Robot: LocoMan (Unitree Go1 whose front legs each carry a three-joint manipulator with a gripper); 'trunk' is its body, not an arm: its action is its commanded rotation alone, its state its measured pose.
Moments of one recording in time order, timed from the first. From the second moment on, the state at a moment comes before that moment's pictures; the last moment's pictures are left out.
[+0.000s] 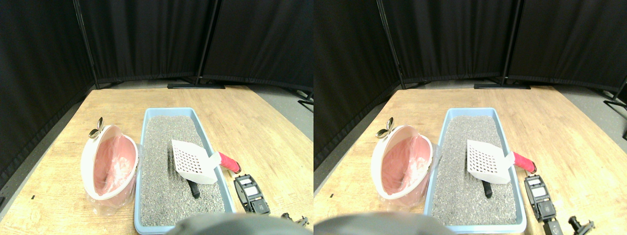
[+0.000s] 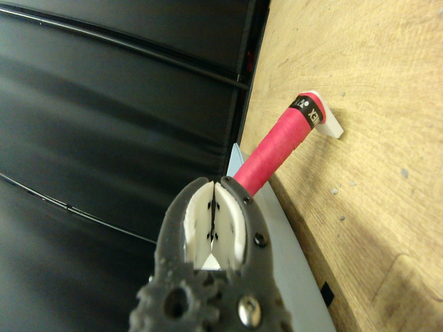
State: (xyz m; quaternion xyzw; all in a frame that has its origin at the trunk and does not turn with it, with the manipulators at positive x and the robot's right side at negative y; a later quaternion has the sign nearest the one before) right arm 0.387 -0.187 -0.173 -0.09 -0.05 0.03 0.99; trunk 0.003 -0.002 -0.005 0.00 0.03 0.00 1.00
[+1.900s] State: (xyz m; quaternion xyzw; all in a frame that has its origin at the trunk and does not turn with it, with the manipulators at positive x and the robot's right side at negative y) right arm 0.451 -0.193 -0.198 0.10 0.02 0.06 0.99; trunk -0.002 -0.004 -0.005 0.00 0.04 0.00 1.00
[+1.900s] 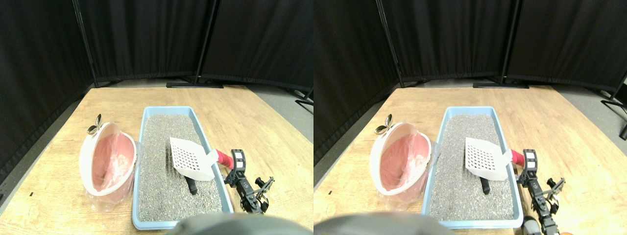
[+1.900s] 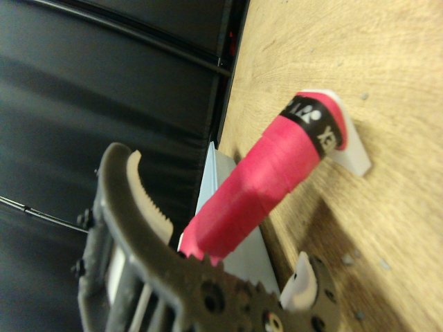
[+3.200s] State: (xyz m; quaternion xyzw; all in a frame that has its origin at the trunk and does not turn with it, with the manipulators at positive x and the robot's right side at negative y) right arm 0.497 -0.197 -0.211 0.11 0.08 0.07 0.99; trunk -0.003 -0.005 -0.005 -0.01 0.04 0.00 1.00
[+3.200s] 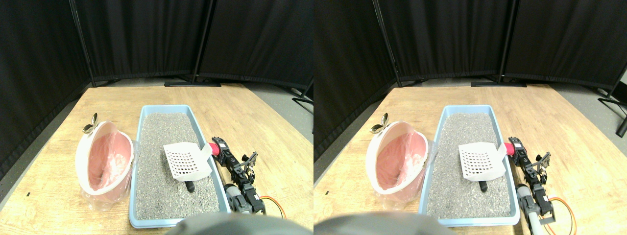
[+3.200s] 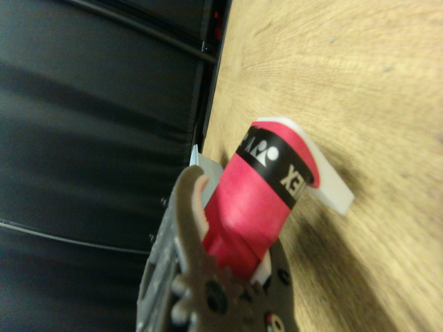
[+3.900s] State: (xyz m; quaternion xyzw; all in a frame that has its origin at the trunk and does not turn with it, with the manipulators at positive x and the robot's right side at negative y) right arm 0.475 -0.212 -0.169 0.08 -0.01 0.14 0.99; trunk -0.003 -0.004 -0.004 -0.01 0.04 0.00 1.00
